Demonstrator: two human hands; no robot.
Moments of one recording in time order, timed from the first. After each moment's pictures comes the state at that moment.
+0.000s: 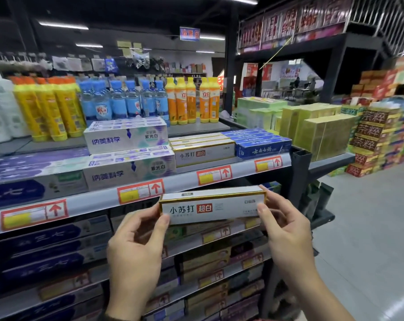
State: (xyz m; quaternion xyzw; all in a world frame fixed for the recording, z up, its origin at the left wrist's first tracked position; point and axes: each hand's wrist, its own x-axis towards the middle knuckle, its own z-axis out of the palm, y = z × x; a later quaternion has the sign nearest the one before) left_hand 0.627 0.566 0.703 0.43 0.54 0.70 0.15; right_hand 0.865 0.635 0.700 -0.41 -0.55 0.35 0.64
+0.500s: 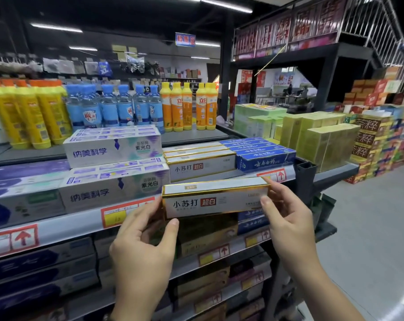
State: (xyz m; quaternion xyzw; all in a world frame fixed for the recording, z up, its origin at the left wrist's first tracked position) left_hand 0.628 0.629 0.706 0.47 0.52 0.71 0.10; right_hand 0.859 0.703 0.720 -0.39 -0.57 0.31 0.66
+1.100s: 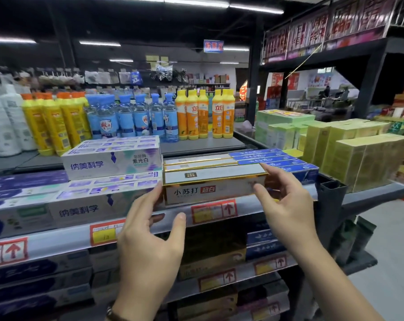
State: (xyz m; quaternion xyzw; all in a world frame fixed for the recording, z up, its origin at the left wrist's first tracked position) left_hand 0.653 0.676 0.738 0.50 0.57 0.65 -0.02; right_hand 0.872 0.811 0.750 -0.38 -0.66 0.22 0.61
